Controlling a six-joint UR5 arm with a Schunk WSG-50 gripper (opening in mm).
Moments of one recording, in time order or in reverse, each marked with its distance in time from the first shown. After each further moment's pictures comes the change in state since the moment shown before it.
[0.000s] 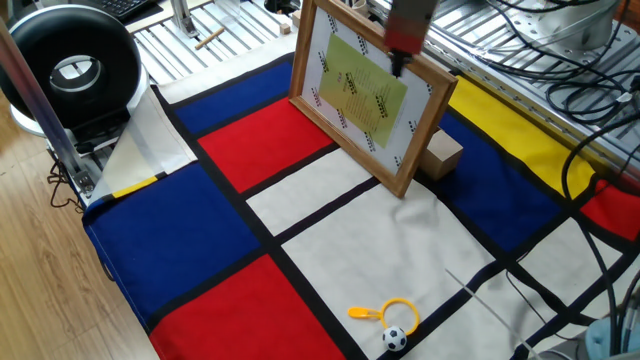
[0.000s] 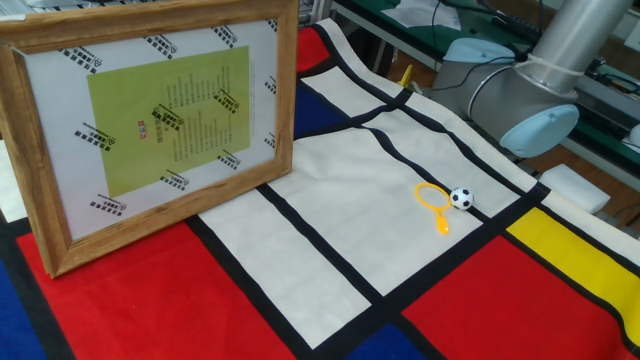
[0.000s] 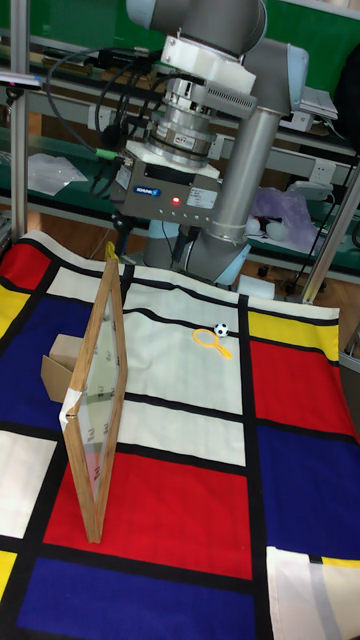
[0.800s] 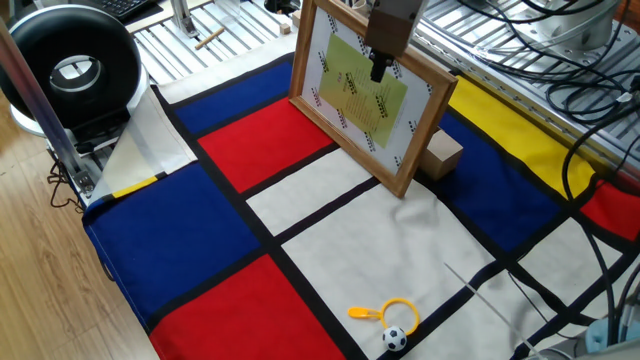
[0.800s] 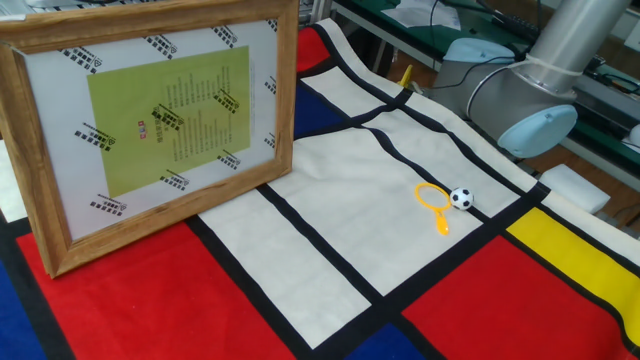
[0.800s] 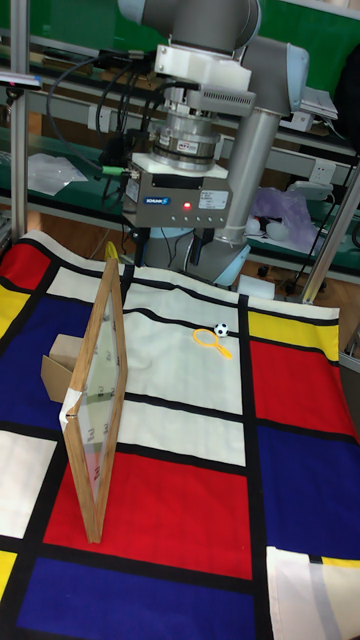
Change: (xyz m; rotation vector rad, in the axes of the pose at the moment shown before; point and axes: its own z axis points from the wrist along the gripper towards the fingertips) arm -0.008 0.011 0.003 -0.069 -0.024 0.015
